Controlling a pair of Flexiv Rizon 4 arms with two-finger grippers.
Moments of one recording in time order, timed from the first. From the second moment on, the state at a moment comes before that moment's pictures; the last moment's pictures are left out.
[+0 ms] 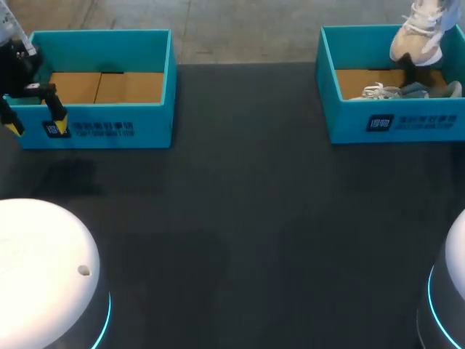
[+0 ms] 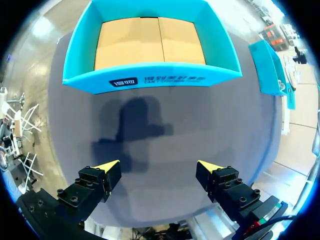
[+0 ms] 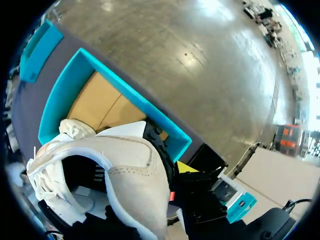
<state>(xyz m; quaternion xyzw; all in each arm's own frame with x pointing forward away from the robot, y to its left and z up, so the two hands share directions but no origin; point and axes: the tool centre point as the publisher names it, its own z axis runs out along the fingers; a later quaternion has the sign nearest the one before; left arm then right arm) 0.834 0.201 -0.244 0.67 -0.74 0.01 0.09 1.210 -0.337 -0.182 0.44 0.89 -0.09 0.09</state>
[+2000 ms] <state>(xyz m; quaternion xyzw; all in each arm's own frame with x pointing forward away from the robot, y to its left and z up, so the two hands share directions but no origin) 0.834 0.201 -0.243 0.67 -0.74 0.01 0.09 1.157 -0.360 -0.211 0.79 0.62 -0.04 0.02</state>
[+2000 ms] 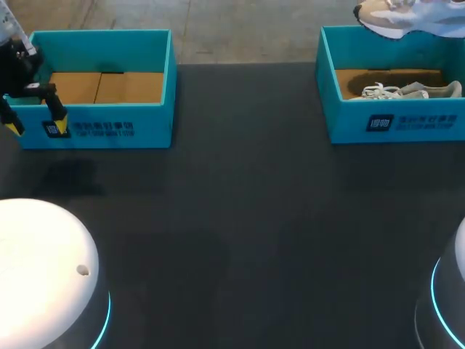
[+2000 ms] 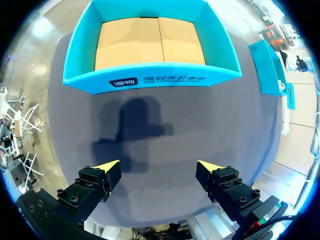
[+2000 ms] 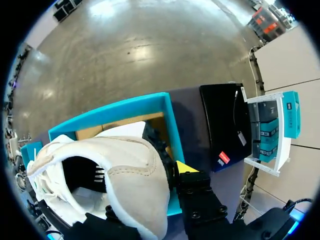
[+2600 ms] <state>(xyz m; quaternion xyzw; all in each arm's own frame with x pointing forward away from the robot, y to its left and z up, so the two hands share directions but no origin) 0.834 0.201 -0.243 0.67 -0.74 0.01 0.09 1.143 -0.355 -0.235 0.79 0.61 -0.06 0.01</state>
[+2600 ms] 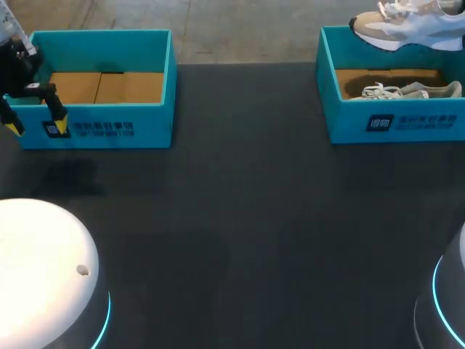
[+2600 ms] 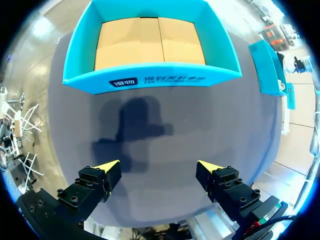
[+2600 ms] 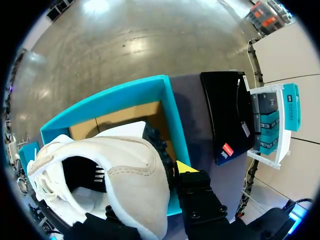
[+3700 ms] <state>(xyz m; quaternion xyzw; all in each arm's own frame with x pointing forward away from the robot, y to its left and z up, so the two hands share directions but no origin) 0.834 0.201 -0.243 0.67 -0.74 0.01 0.09 1.150 -0.345 -0.263 0.79 0.62 -0.06 0.01</state>
